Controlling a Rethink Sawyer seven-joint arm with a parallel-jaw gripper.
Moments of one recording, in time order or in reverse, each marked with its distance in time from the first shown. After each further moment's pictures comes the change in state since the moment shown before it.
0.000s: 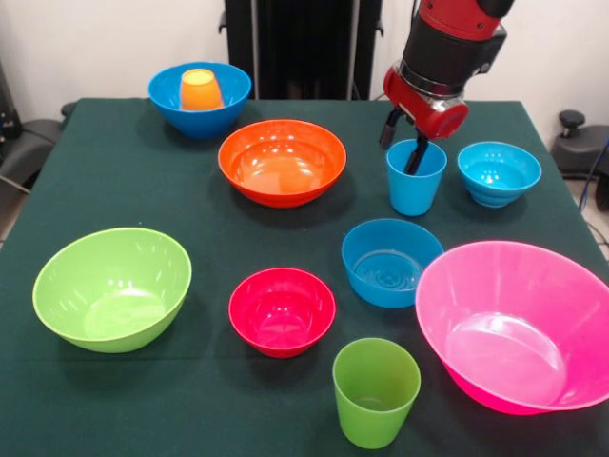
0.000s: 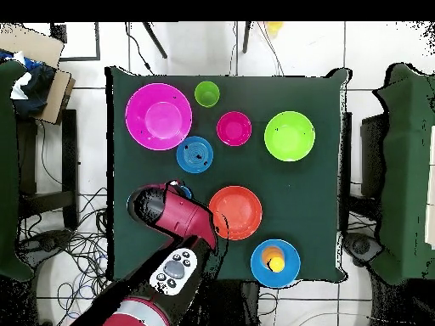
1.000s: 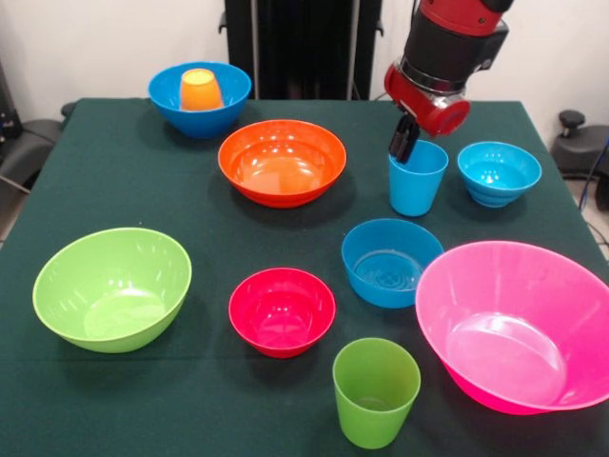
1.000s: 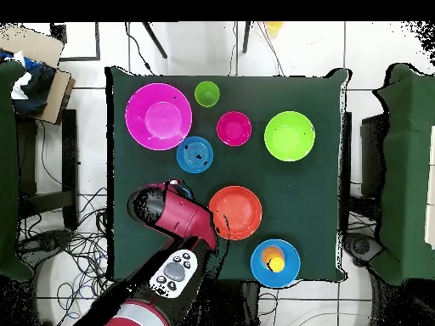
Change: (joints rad) arm -0.002 -0.017 0.000 0.003 0.000 0.000 0.000
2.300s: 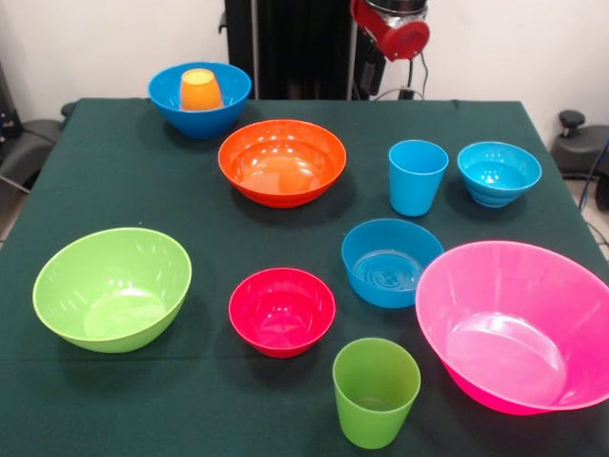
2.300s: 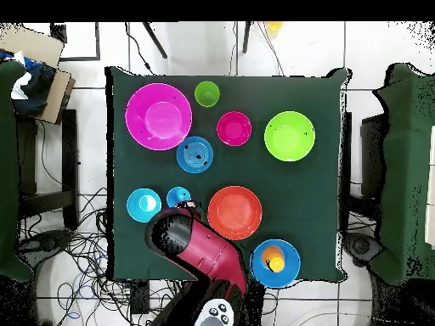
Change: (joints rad) arm -0.115 -0.236 0.031 0.231 -0.050 0.000 0.000
